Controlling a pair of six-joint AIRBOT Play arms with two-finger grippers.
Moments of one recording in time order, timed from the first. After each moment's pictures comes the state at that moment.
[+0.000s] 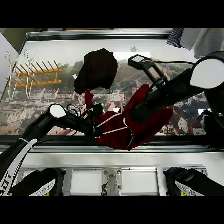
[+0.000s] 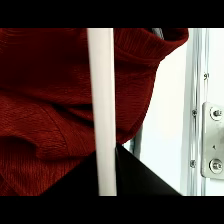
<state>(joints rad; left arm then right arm) -0.36 -1.13 0.75 0.71 -1.20 -0.27 0.46 -1.17 1.61 -1.17 1.67 1.37</state>
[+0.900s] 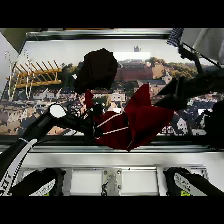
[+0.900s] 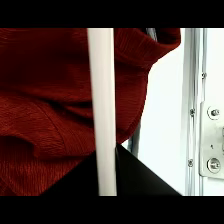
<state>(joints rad) -0.36 -1.13 0.75 0.71 -1.20 -0.27 -0.18 -1.15 1.36 -0.71 1.70 0.57</state>
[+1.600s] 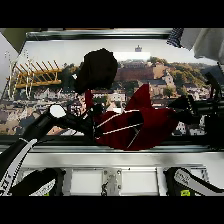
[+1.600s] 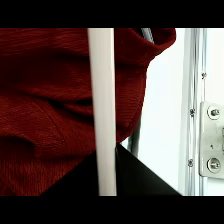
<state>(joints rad) -0.36 -1.13 0.75 0.71 -1.20 -0.27 -0.53 -1.23 1.01 -0.49 1.83 0.02</state>
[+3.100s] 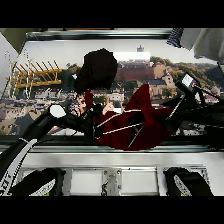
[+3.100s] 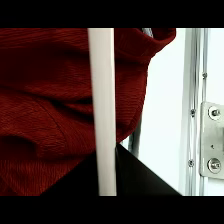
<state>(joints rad) -0.36 -1.13 0.75 0.71 -1.20 -0.27 0.07 -0.71 1.01 -0.97 1.30 0.77</state>
